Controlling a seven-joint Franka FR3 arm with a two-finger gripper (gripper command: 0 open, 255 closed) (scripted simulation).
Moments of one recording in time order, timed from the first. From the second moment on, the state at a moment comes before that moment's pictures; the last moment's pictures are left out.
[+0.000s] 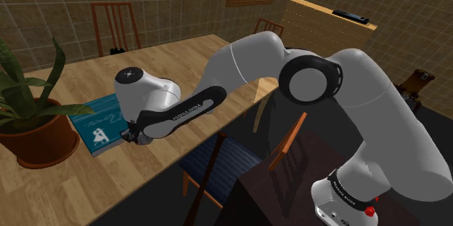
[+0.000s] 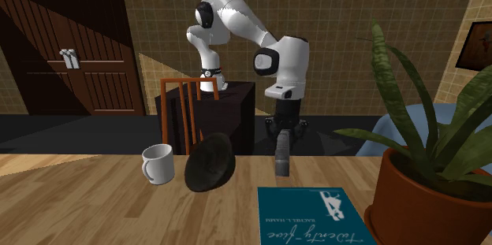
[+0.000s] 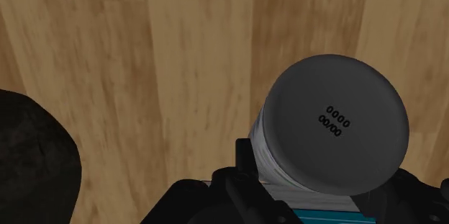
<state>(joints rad) 0.48 1.03 0.31 -1.28 -0.54 2.31 0.80</state>
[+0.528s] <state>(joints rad) 0.47 0.96 0.33 -1.31 -0.52 2.26 0.79</state>
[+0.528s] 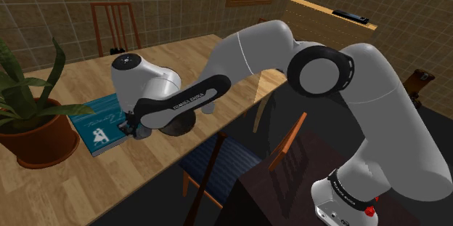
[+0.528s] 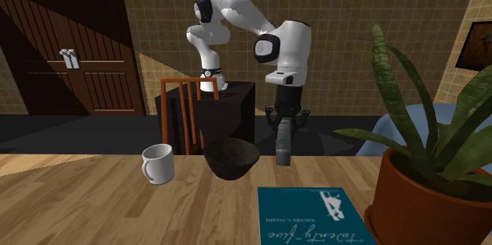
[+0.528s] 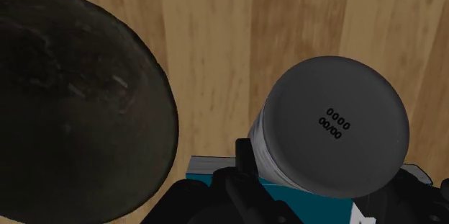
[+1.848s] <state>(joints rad) 0.23 0.75 0.35 -1.57 -0.49 2.34 0.62</state>
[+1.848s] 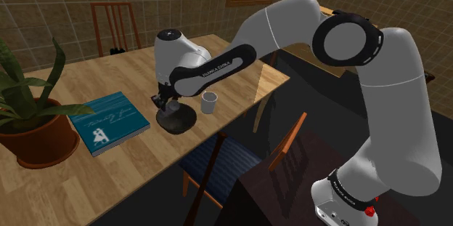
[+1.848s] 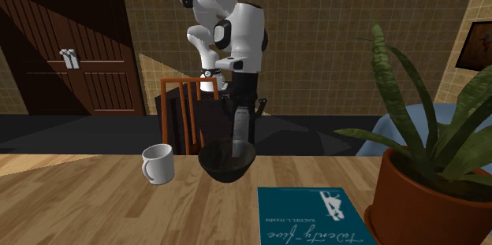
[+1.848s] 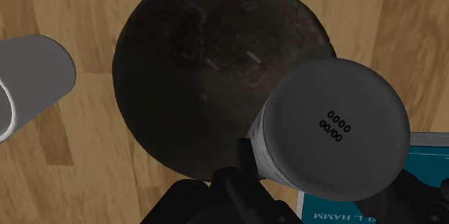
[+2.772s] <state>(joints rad) 0.25 0.86 0.30 -1.55 -0.53 2.44 0.64</state>
